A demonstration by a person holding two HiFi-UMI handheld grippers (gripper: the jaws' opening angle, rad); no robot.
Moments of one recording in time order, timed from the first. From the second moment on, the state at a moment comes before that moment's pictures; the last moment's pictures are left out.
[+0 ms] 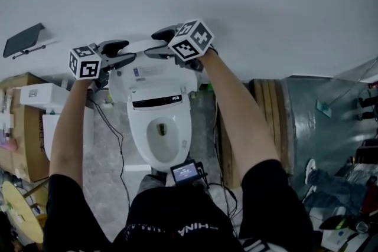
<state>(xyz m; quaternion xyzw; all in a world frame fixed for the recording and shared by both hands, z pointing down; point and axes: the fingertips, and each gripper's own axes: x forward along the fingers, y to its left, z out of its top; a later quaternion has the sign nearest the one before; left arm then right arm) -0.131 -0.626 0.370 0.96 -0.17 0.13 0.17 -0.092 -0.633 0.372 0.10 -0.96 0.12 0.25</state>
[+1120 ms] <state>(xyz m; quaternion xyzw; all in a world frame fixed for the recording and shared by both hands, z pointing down) -0.165 -0.637 0.347 0.92 -0.35 0.05 0.17 -0.054 -0.619 0.321 0.32 -0.93 0.12 0.13</state>
